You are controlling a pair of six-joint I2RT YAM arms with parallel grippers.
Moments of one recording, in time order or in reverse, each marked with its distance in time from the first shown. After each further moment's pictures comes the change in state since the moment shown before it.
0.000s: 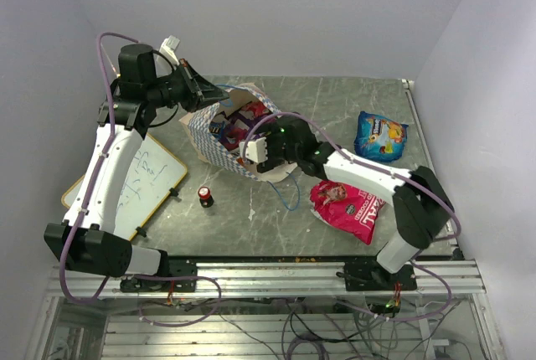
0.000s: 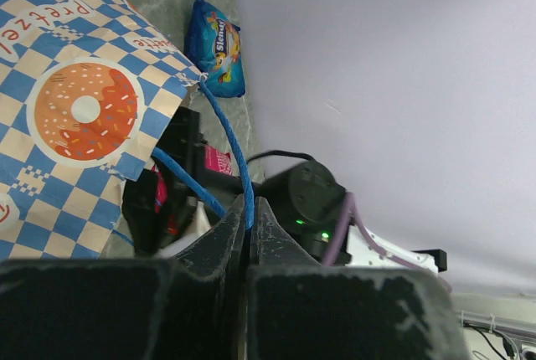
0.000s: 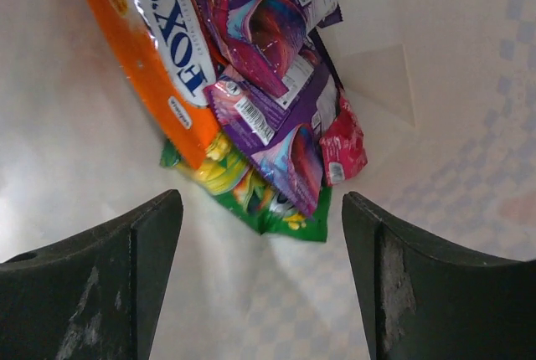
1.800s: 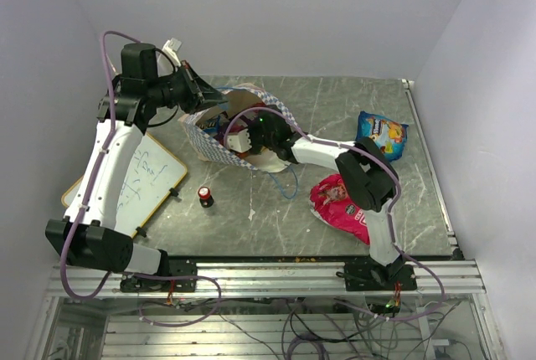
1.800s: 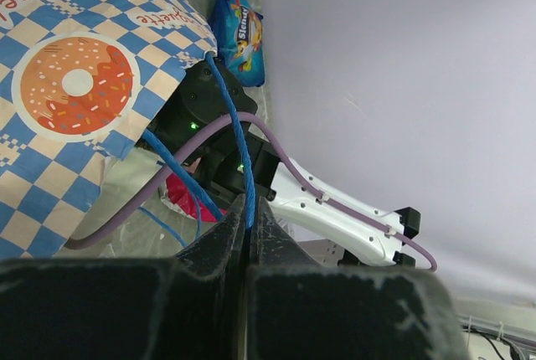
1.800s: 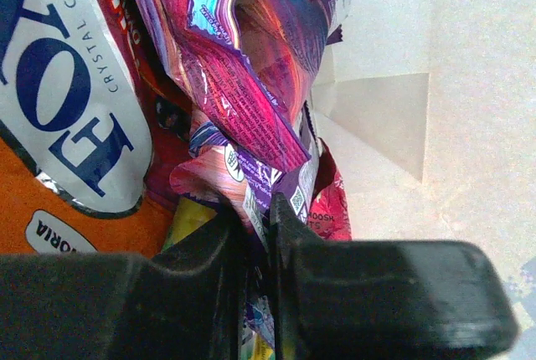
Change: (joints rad) left arm -0.003 0.033 0.060 -0.124 -0.022 0.043; right arm -0.065 0.506 0.307 0.202 0.019 -0.239
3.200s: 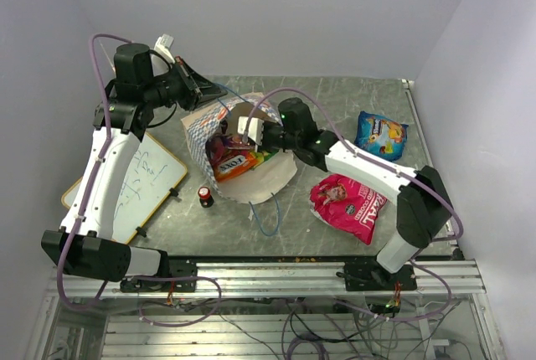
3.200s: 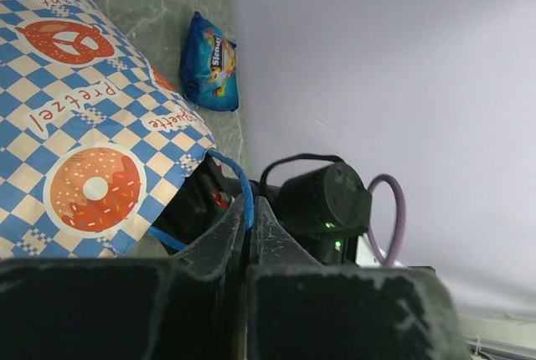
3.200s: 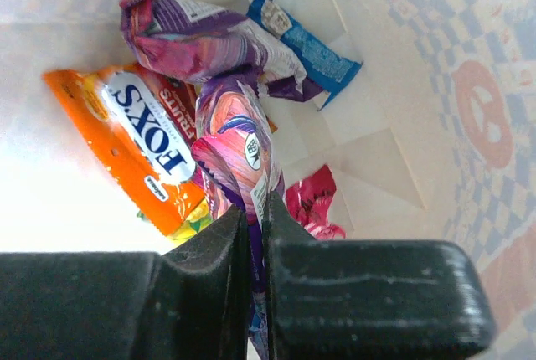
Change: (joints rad) left arm 0.000 -0.057 -0.039 0.109 -0.032 -0.108; right arm 0.040 -0.442 -0.146 -0.206 -0.227 0.538
